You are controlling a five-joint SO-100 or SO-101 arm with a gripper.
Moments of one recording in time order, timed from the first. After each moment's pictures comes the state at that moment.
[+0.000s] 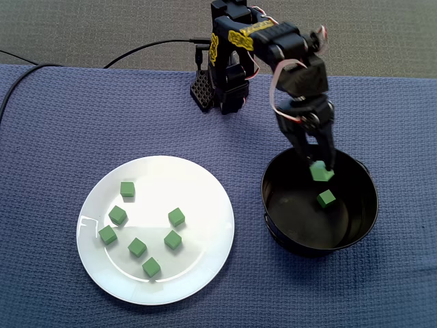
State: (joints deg) arm -30.2 106.2 86.5 63.7 -14.6
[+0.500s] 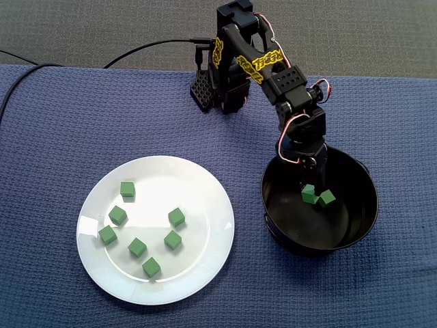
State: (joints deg) arm -32.4 99.3 108.7 46.2 -15.3
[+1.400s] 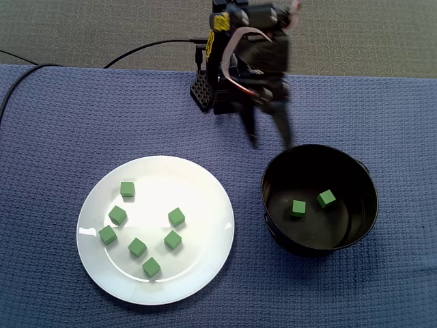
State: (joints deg) arm -6.8 107.4 60.0 92.1 -28.8
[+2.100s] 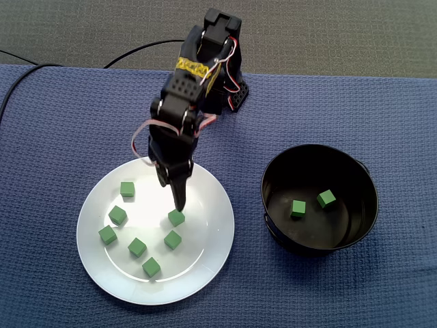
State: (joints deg) arm 21.5 86.6 88.1 69.9 -41.5
